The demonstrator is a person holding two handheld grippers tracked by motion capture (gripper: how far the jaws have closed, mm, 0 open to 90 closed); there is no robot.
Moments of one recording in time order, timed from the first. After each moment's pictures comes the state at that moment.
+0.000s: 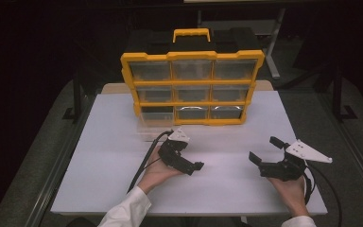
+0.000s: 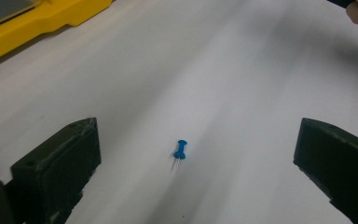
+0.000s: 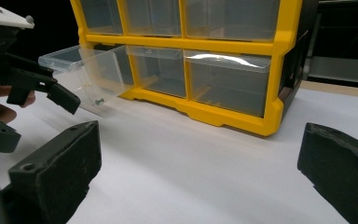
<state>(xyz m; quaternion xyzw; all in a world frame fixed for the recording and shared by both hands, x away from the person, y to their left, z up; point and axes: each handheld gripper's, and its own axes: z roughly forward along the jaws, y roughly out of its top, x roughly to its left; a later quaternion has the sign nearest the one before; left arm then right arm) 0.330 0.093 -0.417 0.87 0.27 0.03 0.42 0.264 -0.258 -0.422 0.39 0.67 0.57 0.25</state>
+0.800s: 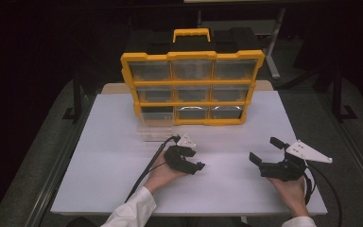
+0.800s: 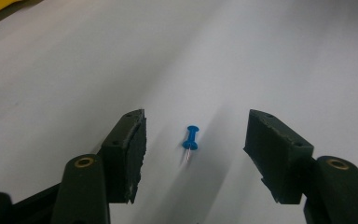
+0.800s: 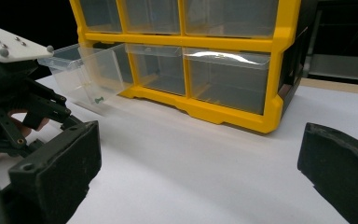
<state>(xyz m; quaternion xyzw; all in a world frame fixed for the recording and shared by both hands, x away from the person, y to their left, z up) 0.332 0.079 -0.444 0.89 0.25 0.05 0.38 0.265 -0.259 -0.423 0.40 0.68 0.57 0.25</state>
